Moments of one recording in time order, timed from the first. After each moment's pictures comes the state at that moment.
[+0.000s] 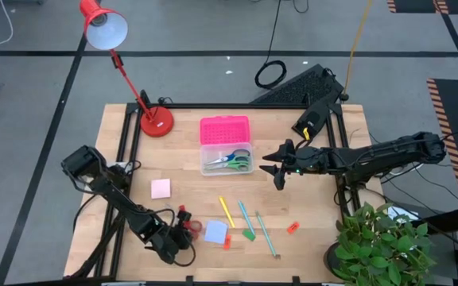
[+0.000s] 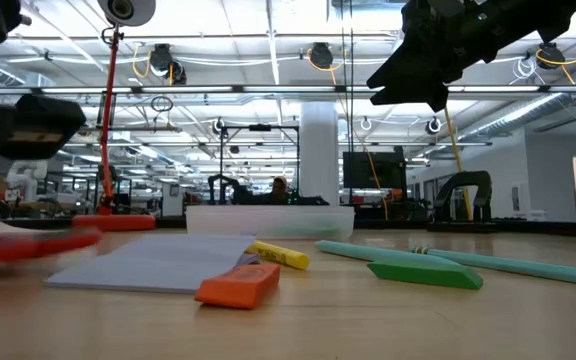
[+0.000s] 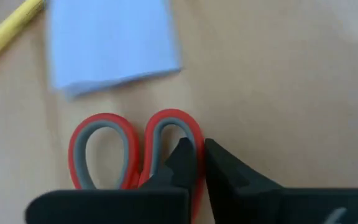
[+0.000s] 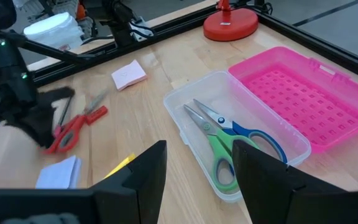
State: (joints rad) left arm -0.78 1.70 0.79 -0.14 -0.35 -0.28; right arm 0.06 1.08 0.59 0.05 0.26 0.38
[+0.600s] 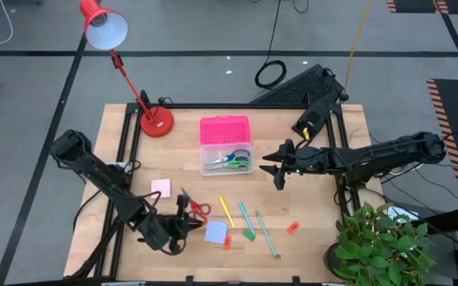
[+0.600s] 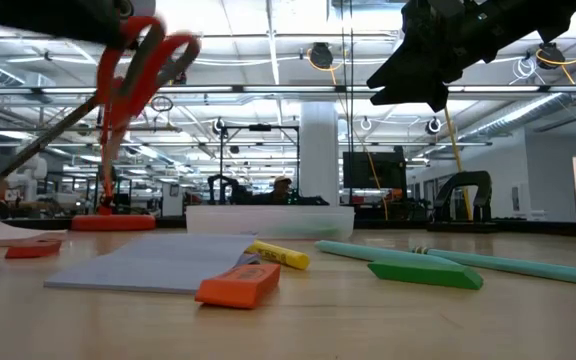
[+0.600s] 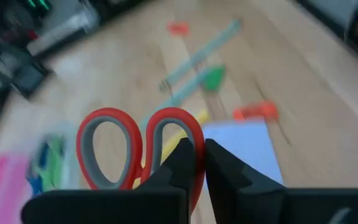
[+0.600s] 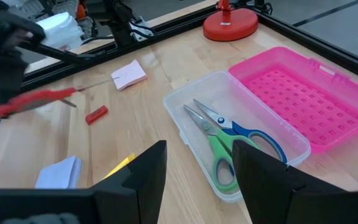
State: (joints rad) left arm -0.74 1.47 0.79 0.01 -0.66 0.00; right arm 0.06 1.08 0.59 0.05 0.26 0.38
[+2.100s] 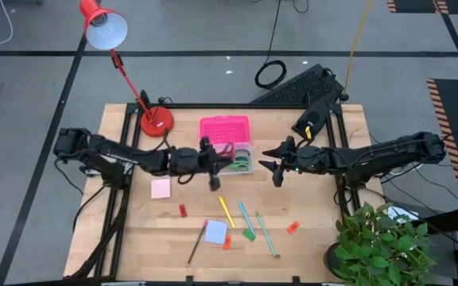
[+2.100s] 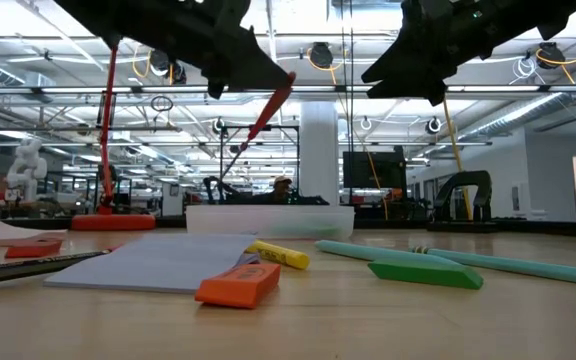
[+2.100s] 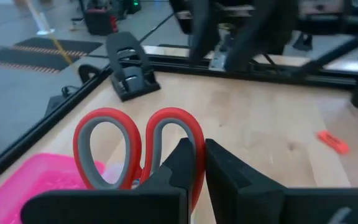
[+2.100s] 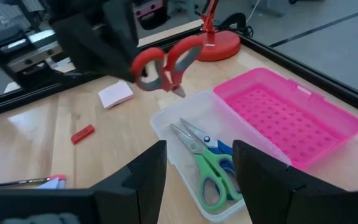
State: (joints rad) left arm -0.05 1.47 0.80 0.38 -0.28 -0.07; right arm 0.06 1.08 0.59 0.10 0.34 0.35
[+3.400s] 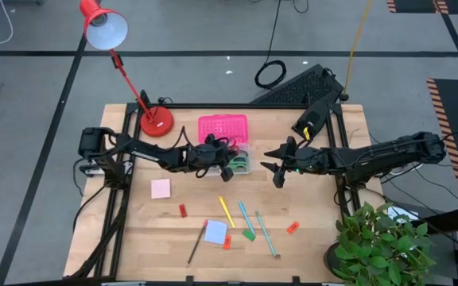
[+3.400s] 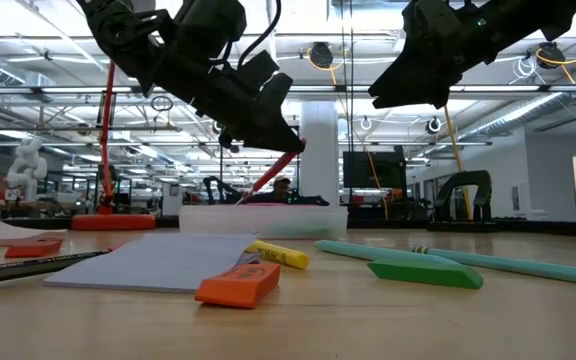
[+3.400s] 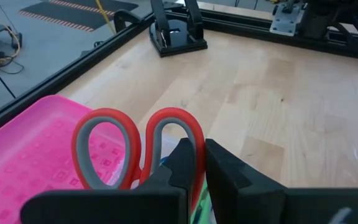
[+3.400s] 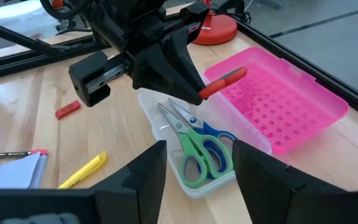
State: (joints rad) left arm 0.06 1.71 0.85 0.44 -0.32 -0.16; right arm 0.06 1.08 0.59 0.03 0.34 0.29
